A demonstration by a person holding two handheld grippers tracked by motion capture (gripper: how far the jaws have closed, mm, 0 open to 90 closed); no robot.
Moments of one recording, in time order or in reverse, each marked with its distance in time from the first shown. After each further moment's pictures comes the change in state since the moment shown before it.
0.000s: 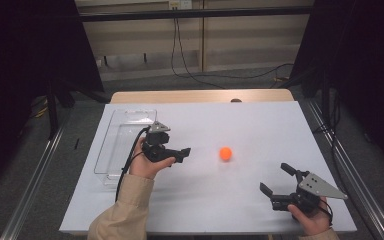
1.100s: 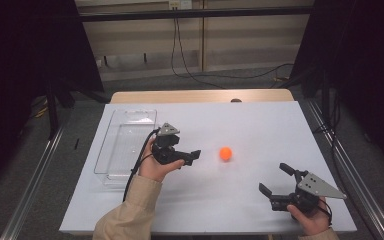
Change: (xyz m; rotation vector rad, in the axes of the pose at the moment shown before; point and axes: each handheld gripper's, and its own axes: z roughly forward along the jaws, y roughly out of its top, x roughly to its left) left arm -0.017 0.000 0.018 -0.040 -0.070 0.027; right arm 0.001 0.000 0.001 0.003 0.013 -0.004
